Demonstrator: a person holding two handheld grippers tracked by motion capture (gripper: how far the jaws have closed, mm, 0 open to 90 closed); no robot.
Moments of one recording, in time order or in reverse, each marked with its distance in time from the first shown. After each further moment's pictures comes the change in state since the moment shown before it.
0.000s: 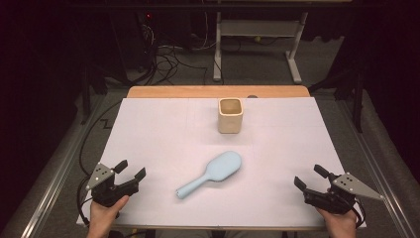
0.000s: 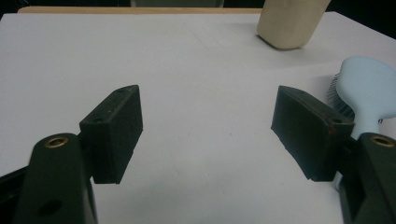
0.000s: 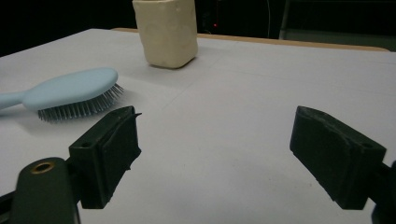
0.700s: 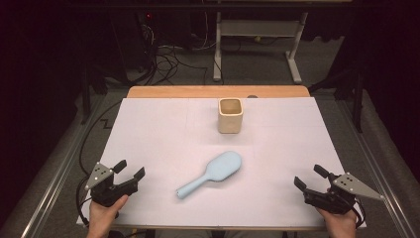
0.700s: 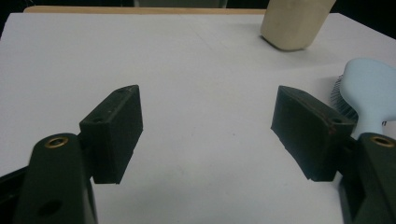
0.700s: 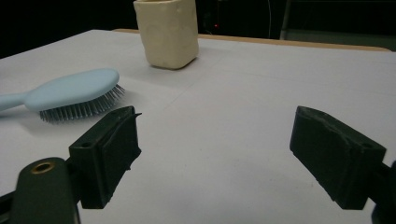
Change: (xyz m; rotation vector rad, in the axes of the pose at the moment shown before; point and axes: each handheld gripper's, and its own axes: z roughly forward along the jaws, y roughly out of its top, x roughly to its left) left arm 0.002 0.001 -0.002 -0.004 0.014 -0.008; right arm 0.000 0.000 0.000 -0.003 0.004 0.000
